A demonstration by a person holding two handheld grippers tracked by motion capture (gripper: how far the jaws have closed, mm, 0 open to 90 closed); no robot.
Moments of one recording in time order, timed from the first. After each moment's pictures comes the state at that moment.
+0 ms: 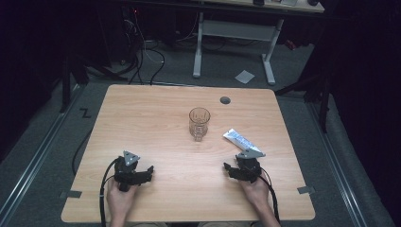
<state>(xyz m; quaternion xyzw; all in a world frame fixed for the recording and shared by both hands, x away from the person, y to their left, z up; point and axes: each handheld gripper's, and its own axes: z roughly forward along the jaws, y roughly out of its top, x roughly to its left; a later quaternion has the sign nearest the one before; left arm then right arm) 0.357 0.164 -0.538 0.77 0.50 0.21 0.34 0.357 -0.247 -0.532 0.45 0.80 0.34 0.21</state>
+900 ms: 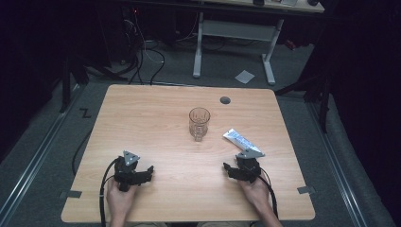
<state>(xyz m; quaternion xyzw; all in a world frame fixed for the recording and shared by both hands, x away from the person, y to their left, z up) 0.357 0.164 -0.538 0.77 0.50 0.21 0.34 0.357 -0.246 -0.532 0.46 0.80 0.34 0.21</state>
